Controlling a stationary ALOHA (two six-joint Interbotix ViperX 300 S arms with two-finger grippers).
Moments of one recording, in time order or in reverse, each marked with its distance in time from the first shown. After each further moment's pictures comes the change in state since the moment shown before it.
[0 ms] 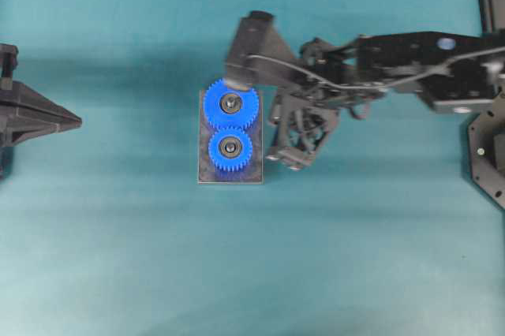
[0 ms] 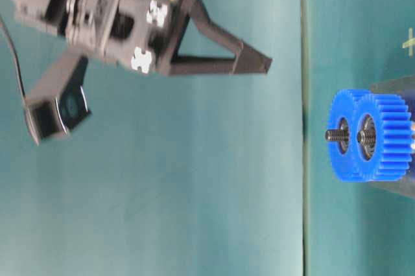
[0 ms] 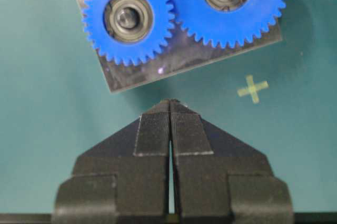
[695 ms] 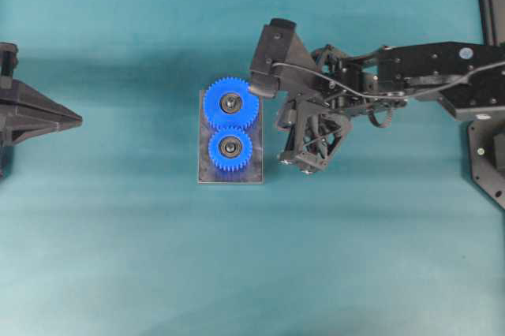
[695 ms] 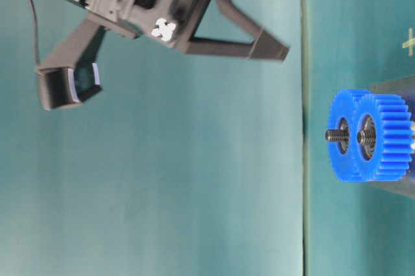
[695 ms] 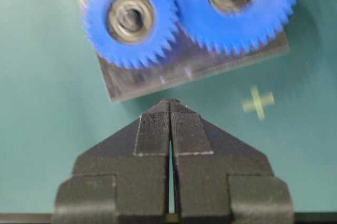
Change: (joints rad) left arm 0.002 0.002 0.000 0.002 -0.028 0.000; right arm 0.009 -0.046 0.117 0.000 -0.198 -0.034
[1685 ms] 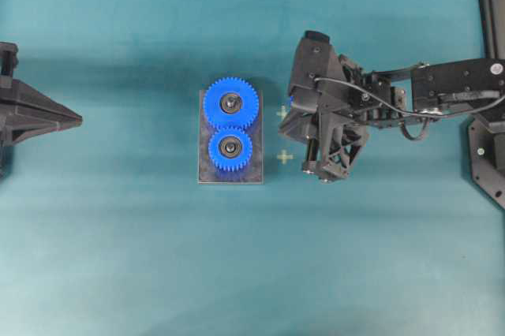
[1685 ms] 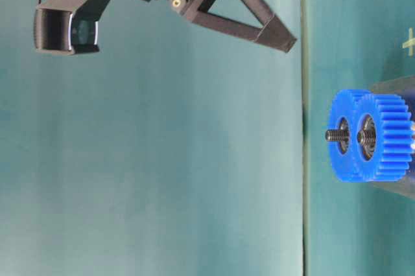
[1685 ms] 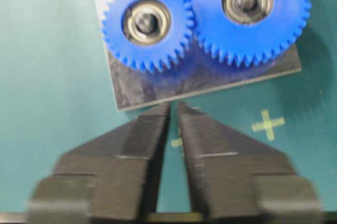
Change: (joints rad) left arm 0.000 0.000 -0.002 0.000 0.000 0.000; right arm 0.014 -0.077 0.181 0.003 -0.253 -0.018
